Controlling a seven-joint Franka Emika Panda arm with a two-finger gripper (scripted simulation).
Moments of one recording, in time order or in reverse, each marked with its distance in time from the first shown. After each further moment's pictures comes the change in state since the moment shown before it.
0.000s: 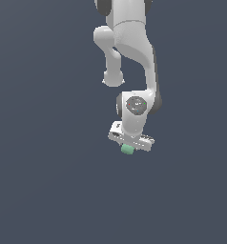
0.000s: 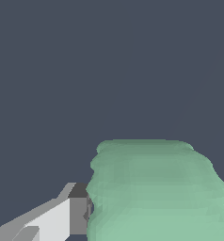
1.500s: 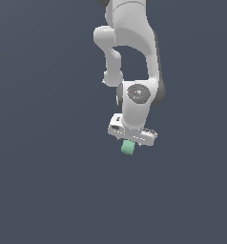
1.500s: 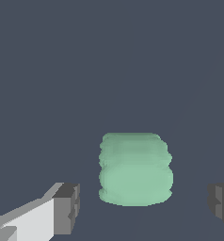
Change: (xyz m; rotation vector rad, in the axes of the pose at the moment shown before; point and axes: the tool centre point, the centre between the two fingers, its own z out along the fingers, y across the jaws) arm 0.000 0.001 -0.047 0.000 -0.001 -0.004
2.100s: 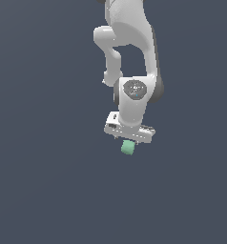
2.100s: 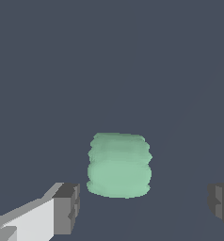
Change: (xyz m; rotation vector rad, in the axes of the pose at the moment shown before) arm 0.003 0.013 -0.015 -0.002 -0.003 -0.056
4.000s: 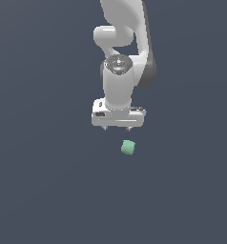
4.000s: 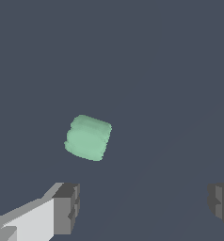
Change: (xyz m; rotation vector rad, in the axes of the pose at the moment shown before) arm -0.004 0.048 -0.064 0.009 -0.006 -0.255
